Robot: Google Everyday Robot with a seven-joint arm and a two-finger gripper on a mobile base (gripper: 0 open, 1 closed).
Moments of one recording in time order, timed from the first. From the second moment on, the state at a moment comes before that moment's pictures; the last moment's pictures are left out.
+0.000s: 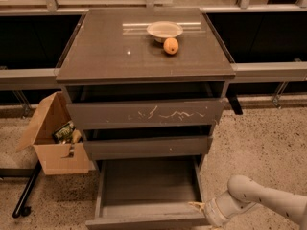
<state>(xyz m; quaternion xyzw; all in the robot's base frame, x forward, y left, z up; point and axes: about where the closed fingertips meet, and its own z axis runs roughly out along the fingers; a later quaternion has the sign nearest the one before) 0.371 -0.182 0.315 -0.73 0.59 0.29 0.18</state>
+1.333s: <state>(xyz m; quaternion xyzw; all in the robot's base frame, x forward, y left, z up) 0.361 -0.158 0.233 -0.72 0.59 0.32 0.16</state>
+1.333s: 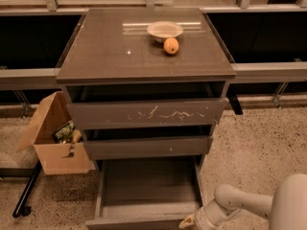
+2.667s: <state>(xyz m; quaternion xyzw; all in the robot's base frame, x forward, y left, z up) 0.389 -0.143 0.178 -0.72 0.62 0.26 0.19</state>
